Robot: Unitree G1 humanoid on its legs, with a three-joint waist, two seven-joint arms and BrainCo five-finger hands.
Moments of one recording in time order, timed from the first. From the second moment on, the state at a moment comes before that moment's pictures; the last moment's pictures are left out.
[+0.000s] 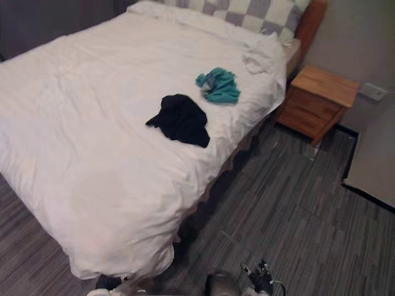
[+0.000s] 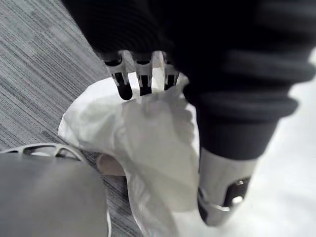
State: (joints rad) left arm 0.12 0.10 0.10 0.97 0.06 -0.12 0.15; right arm 0.19 0.00 -0.27 0.84 0.35 -0.27 -0.01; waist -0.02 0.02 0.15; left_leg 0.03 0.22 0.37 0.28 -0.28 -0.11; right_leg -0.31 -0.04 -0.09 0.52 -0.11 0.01
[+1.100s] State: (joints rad) left arm 0.15 0.17 -0.03 1.16 -0.14 -0.13 0.08; right arm 0.09 -0.08 -0.19 1.12 0.14 -0.19 0.04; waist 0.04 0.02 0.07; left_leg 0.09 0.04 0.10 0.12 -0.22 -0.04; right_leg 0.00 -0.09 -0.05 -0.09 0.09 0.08
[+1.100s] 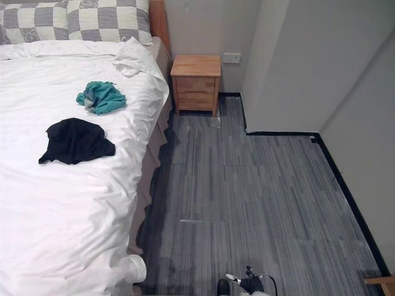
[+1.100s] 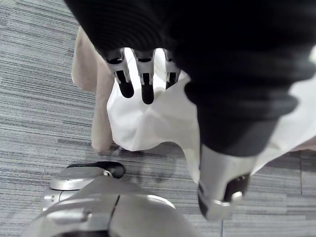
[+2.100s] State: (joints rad) left arm 0.10 0.06 0.34 1.07 -0.16 -0.07 0.08; right arm 0.09 -0.04 -0.29 1.08 0.16 -0.07 0.08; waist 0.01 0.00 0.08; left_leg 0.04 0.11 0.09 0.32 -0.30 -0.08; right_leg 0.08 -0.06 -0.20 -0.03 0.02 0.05
